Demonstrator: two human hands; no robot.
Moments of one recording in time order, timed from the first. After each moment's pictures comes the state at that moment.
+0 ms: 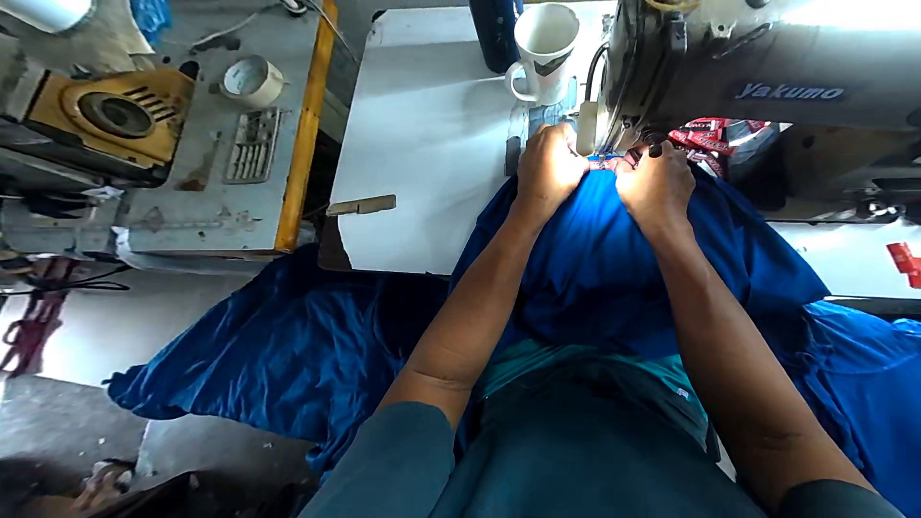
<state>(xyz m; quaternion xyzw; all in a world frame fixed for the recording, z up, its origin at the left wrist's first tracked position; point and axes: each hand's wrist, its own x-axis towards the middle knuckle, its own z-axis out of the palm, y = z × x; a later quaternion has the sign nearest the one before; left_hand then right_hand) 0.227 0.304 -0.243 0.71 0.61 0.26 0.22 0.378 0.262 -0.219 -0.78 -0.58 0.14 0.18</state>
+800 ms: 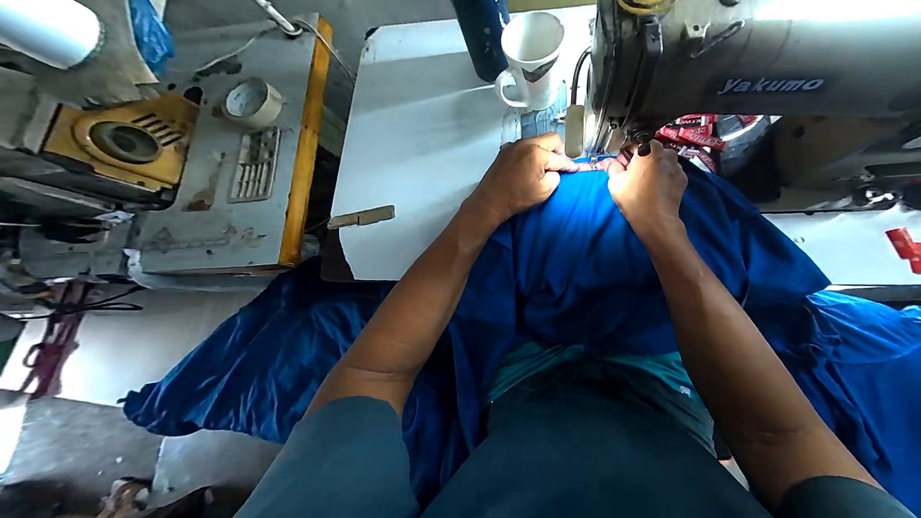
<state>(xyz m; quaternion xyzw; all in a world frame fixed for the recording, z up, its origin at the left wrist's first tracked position) 0.174 0.312 -0.242 0.91 0.34 0.21 0.13 0.376 0.260 -0.220 -0.79 -0.57 0.13 0.18</state>
